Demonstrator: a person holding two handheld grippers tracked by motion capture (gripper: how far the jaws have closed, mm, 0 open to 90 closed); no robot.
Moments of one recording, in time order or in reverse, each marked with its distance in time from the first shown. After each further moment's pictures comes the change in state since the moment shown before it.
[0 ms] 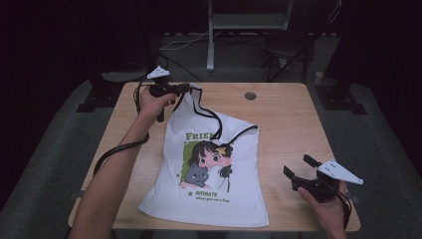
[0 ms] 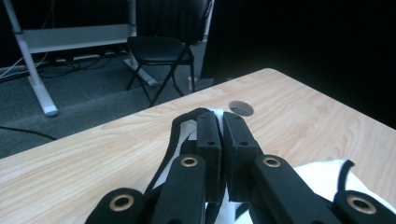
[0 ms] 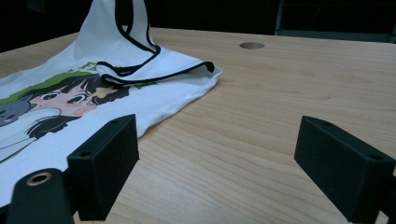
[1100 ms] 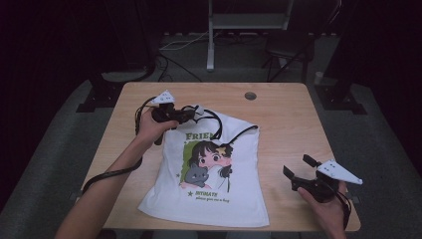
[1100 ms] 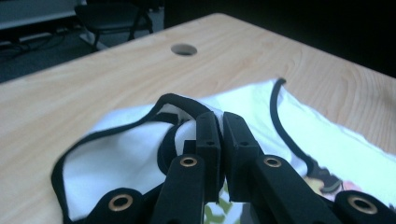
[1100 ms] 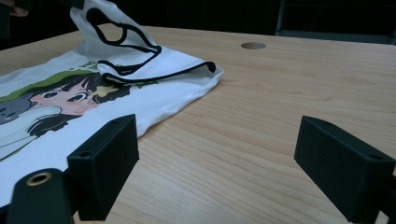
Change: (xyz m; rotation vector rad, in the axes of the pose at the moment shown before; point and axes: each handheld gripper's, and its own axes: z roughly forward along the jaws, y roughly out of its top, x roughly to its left) left arm -0.046 -0.053 -0.024 0.145 -0.142 0.101; right arm 0.001 0.000 0.000 0.000 0.002 -0.011
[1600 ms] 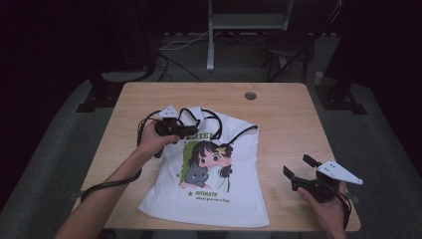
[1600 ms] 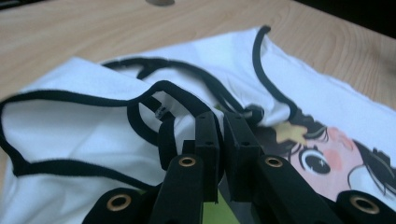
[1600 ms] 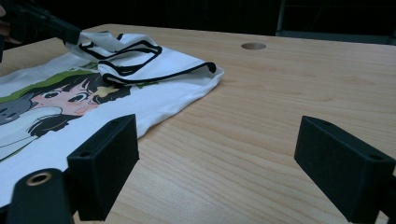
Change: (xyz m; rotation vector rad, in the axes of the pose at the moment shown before) left arm -0.013 -0.035 0.008 0.103 -0.050 0.003; right arm 0.000 0.000 0.000 -0.002 0.002 0.001
